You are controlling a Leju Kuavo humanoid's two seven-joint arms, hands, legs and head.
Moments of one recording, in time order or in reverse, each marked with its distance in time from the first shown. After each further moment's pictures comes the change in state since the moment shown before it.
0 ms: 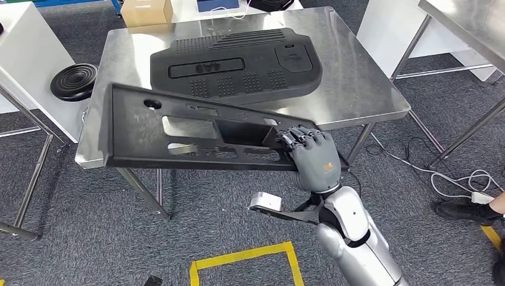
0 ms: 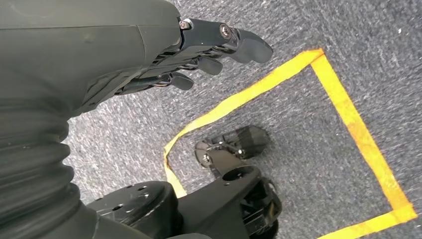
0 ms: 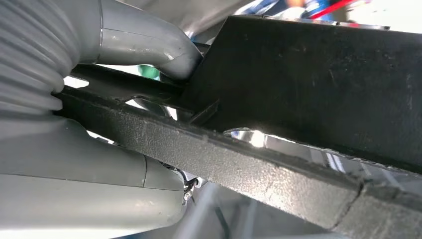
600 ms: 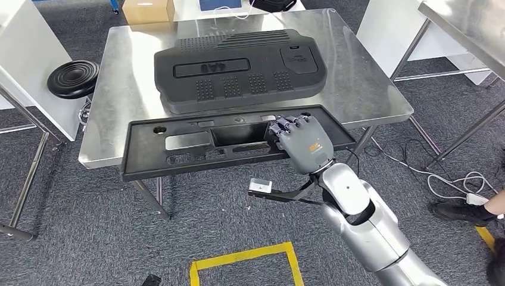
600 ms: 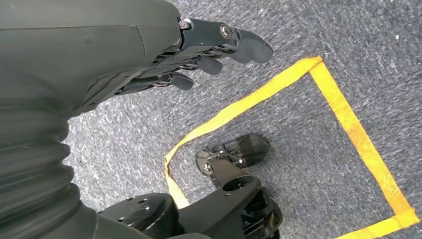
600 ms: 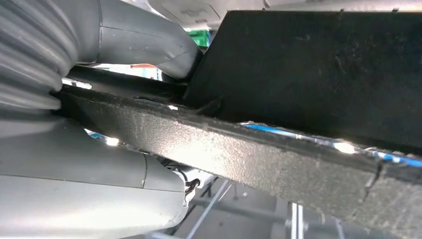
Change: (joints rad) left arm -0.006 0.009 0.010 -0.001 -0.022 -0.012 -0.001; right arm -0.164 -0.113 0.098 0.077 0.074 0.211 0.040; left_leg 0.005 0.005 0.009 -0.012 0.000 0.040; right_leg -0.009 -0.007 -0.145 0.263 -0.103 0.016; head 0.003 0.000
